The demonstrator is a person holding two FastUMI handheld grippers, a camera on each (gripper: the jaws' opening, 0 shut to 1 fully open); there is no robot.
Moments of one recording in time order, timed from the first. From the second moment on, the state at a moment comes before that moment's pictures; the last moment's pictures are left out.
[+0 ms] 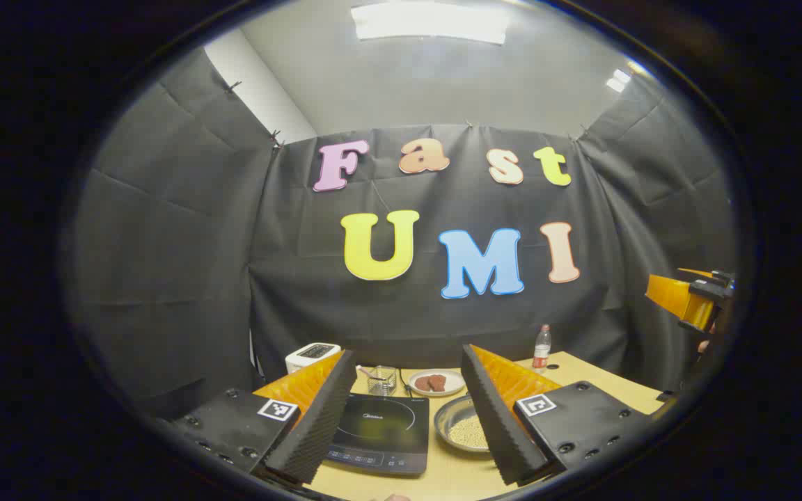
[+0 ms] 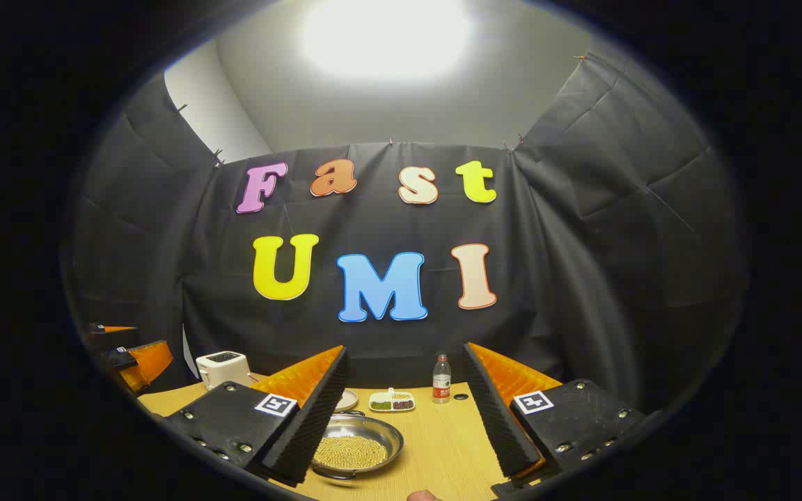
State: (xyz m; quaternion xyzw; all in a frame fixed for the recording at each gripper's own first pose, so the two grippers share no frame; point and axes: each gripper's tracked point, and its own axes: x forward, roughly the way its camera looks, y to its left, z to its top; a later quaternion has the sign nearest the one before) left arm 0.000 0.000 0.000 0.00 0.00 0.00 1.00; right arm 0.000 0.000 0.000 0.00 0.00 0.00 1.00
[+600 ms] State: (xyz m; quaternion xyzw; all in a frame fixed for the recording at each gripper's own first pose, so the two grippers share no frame) left arm -0.003 -0.016 0.004 0.00 0.00 0.01 1.00; right arm 0.006 -0.016 -0.006 0.00 0.02 0.01 1.00
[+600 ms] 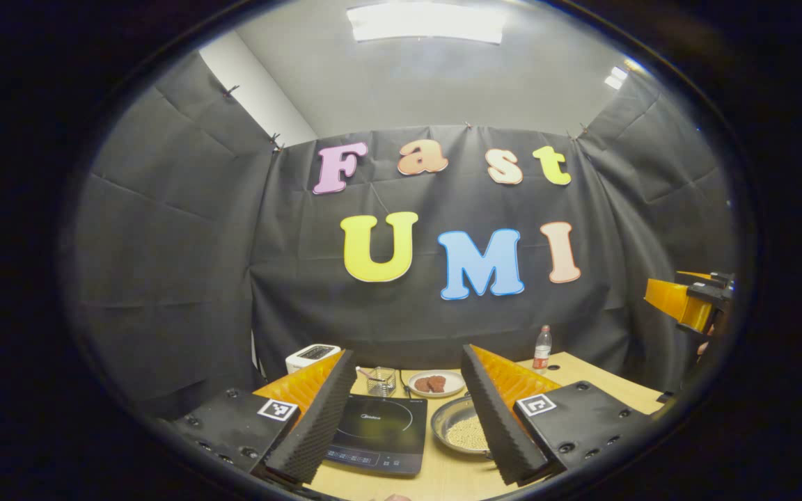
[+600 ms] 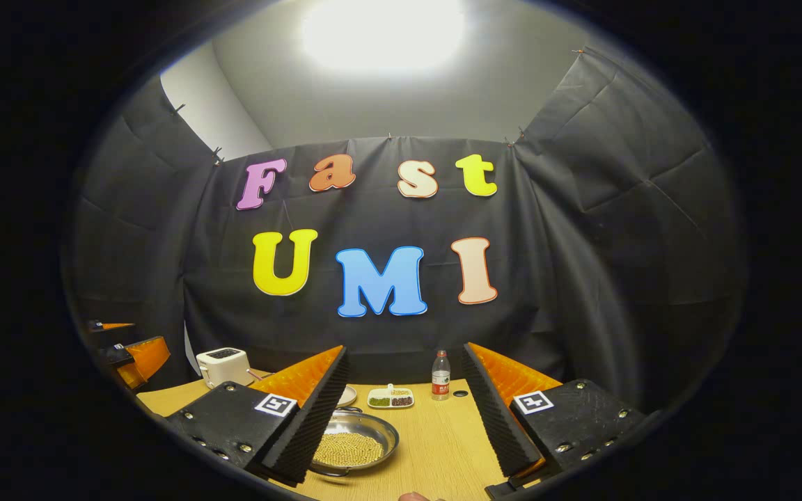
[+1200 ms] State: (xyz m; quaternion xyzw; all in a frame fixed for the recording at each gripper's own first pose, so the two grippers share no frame) left arm -0.003 -0.028 0.007 0.01 0.00 0.01 1.00; right arm 0.011 -0.030 -0.012 0.00 0.03 0.01 1.00
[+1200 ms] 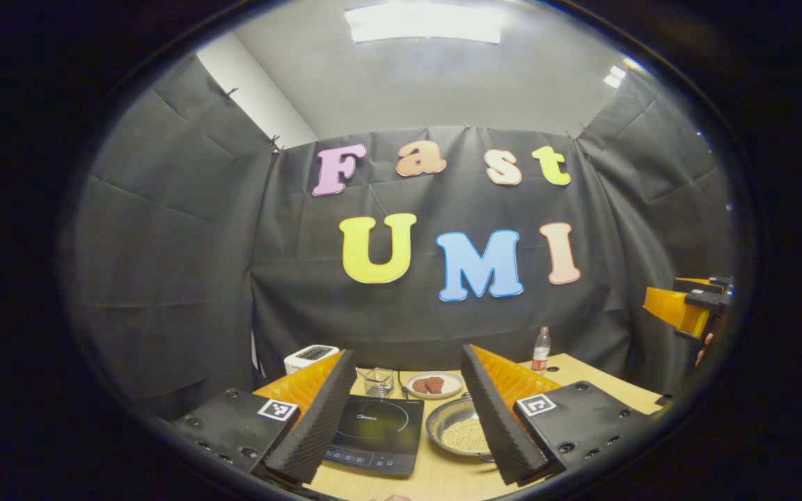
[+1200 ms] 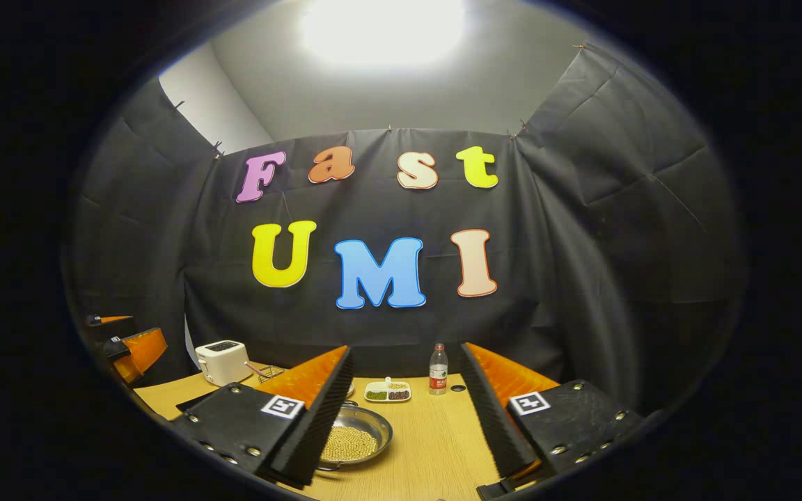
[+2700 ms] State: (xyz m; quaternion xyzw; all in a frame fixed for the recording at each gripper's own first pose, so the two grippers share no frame) left arm 0.007 0.000 0.004 0.03 0.00 0.11 0.99; right arm 0.053 0.056 -0.078 0.01 0.11 0.19 0.98
